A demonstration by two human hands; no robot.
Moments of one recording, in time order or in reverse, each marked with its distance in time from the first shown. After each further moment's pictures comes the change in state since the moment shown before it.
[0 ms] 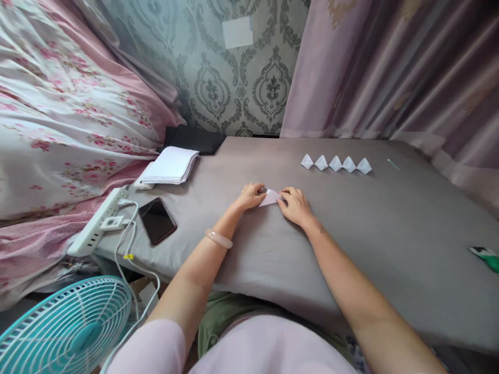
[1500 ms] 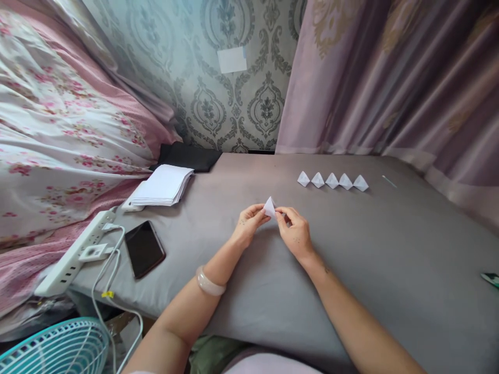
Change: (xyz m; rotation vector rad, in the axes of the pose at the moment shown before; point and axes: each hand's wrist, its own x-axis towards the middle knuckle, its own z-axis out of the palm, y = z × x) left_hand -0.017 0.018 0.029 -1.228 0.111 -0.132; right_hand -0.004 -0.028 -0.009 0.555 0.464 0.011
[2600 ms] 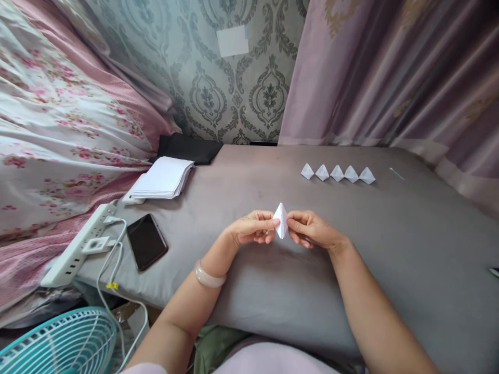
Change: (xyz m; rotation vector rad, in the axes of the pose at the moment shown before) left_hand -0.022 0.040 -0.006 0.281 -0.642 -0.404; right_hand 0.018 -0.006 -0.060 0.643 -0.906 0.532
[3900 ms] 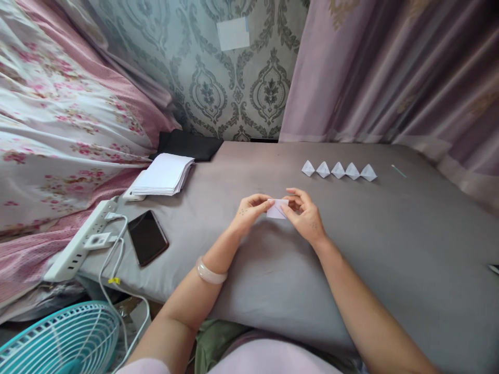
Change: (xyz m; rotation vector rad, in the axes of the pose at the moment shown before) left_hand 0.020 -0.007 0.001 -0.057 0.614 0.393; right_hand 0.035 0.021 0.022 -0.187 0.727 -0.406
